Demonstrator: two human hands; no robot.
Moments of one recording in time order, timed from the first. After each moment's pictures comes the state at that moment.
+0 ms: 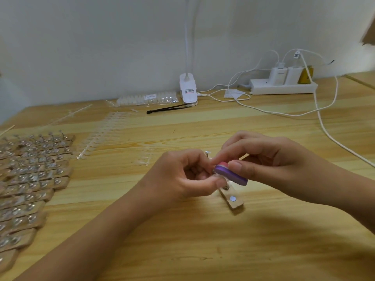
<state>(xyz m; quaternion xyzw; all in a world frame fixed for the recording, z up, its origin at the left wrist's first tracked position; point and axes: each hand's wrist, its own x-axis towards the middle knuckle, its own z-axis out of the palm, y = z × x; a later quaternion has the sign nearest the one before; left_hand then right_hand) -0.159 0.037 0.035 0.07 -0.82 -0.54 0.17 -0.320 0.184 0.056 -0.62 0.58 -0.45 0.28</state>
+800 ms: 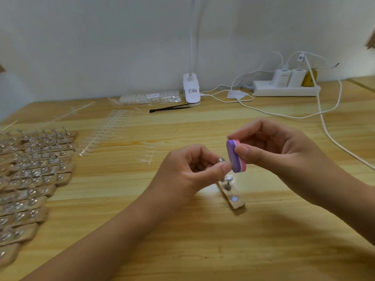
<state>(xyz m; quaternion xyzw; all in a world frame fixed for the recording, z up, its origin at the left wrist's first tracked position) -0.165 0.050 0.034 0.12 -0.75 -0.61 0.23 -0.313 0.184 0.059 -0.51 0.55 -0.60 0.29</state>
